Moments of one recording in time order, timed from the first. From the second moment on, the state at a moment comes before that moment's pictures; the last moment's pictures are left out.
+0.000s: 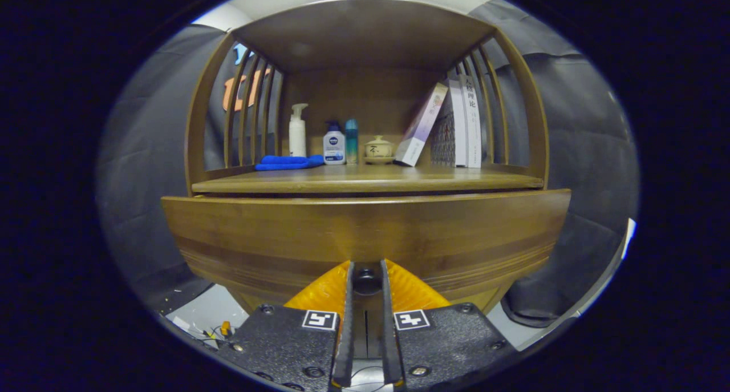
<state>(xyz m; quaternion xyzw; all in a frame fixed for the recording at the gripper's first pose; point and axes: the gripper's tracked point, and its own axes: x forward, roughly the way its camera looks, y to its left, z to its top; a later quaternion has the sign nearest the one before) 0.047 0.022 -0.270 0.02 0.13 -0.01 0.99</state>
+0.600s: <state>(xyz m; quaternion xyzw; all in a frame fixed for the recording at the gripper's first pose) -0.012 0.020 -0.266 0.02 0.16 0.00 0.99</state>
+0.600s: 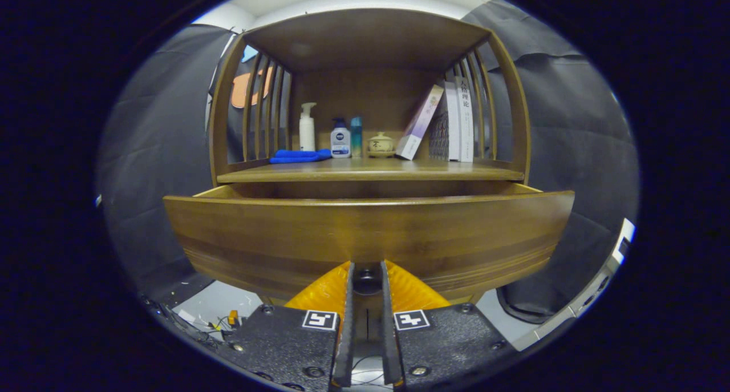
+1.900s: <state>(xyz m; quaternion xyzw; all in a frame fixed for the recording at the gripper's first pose) -0.053 0.000 -0.138 -0.01 0.09 0.03 1.00</state>
